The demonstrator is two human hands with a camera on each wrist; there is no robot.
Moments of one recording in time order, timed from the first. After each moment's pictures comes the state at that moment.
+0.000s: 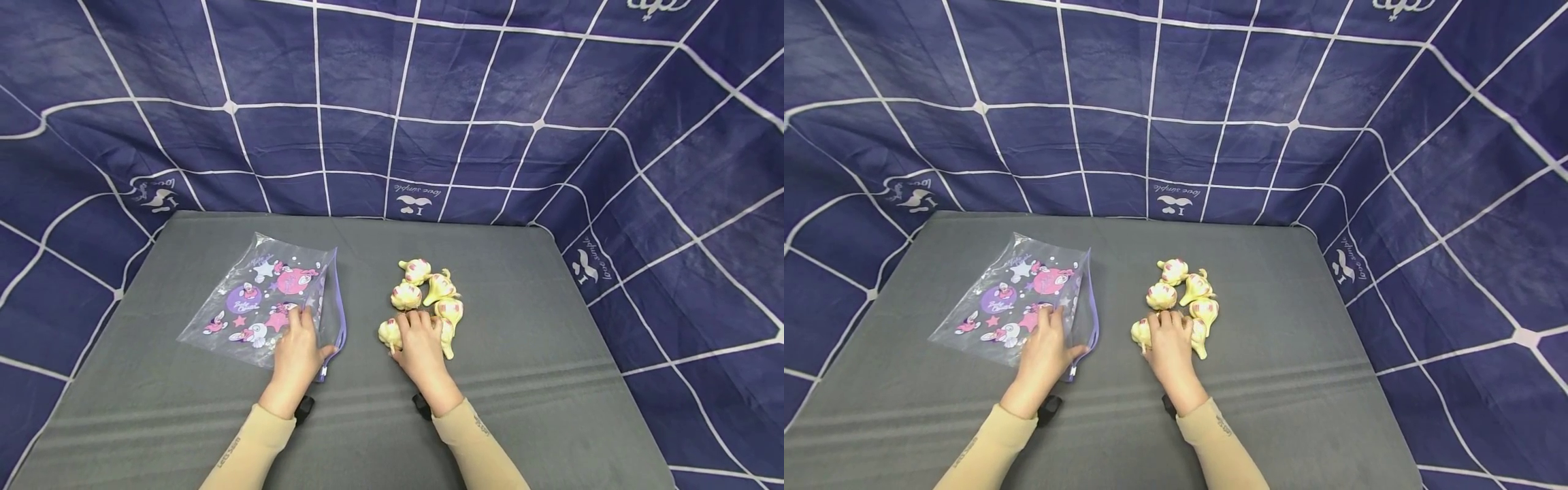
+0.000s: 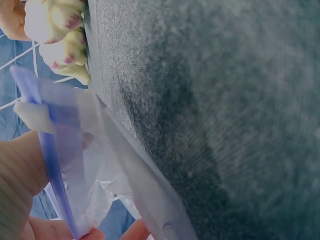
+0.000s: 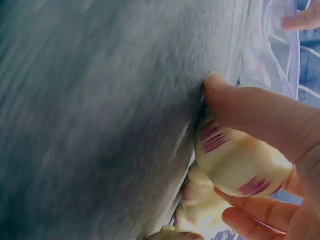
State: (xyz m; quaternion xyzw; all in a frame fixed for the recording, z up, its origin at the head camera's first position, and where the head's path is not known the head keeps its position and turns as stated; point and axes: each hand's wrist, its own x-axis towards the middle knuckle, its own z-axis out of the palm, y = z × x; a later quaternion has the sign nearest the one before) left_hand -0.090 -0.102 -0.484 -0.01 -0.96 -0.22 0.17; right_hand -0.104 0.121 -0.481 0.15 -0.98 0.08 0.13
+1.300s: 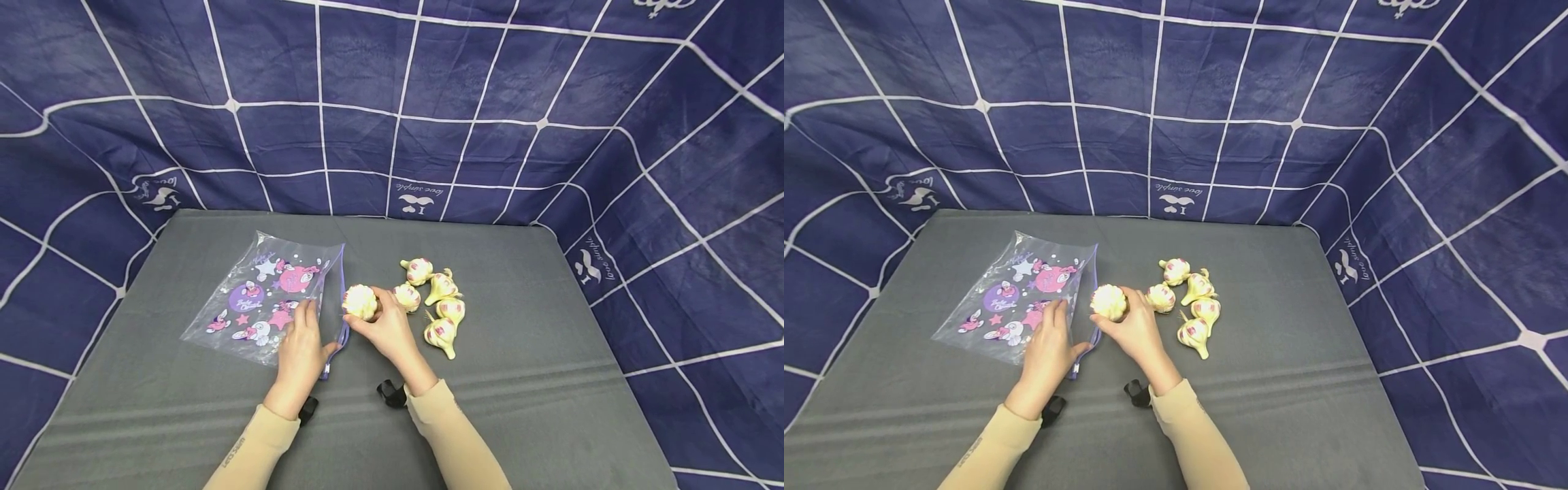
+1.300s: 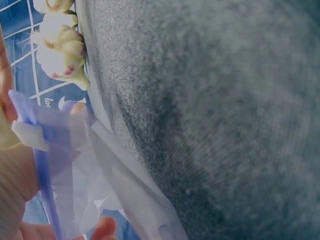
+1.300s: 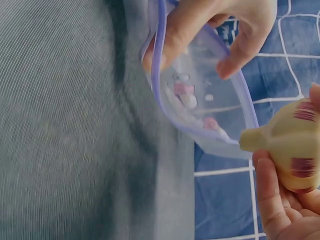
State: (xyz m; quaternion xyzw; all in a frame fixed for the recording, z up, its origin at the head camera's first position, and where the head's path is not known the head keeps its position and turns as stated) left_hand -0.092 -0.096 -0.481 -0.01 -0.96 -0.22 0.16; right_hand -0.130 0.070 -0.450 0.09 -0.87 0.48 0.03
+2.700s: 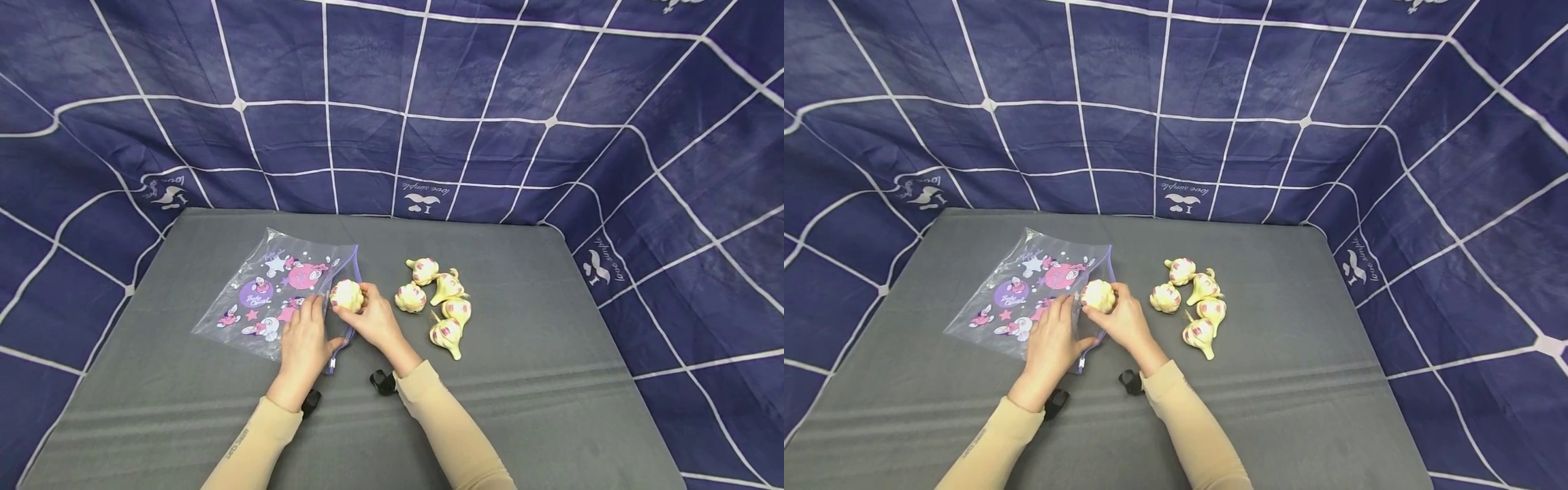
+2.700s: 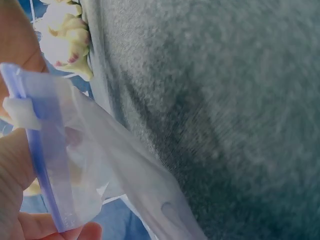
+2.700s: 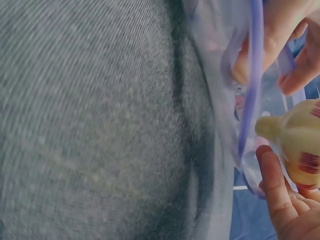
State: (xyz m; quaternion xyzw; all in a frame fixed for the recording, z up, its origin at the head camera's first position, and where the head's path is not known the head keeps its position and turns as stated) left_hand -0.099 -0.103 -0.472 -0.02 -0.98 -0.18 0.12; right_hand -0.156 0.040 -0.471 0.10 -0.87 0.48 -0.02
